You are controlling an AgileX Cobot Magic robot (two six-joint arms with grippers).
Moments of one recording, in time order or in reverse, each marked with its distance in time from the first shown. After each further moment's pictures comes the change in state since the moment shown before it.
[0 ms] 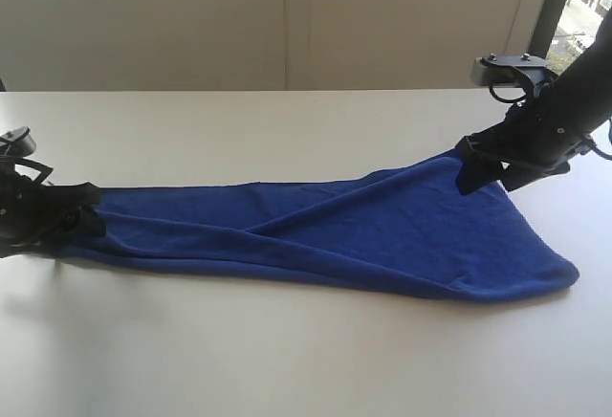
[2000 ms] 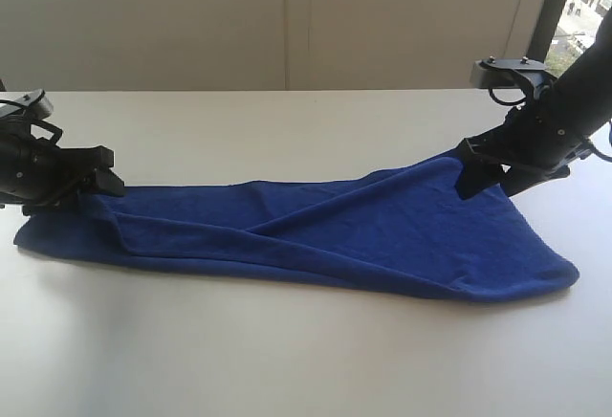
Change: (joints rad) left arm -0.005 0.057 -0.157 -0.106 0.080 0.131; right arm 0.000 0.000 0.000 0.002 0.034 0.006
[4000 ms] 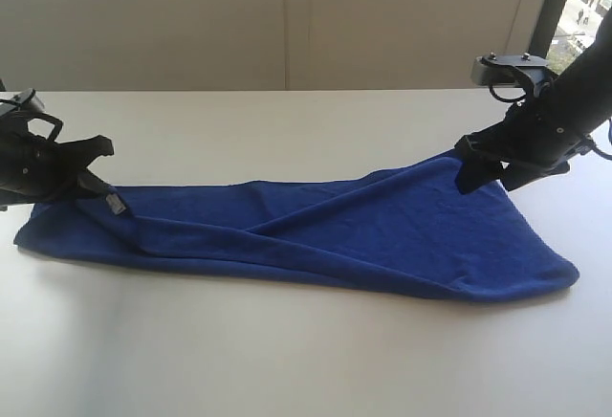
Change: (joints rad) left arm 0.000 0.023 -0.001 -0.131 -0.068 -0.003; right arm 0.000 0.000 0.000 0.000 -0.033 0.000
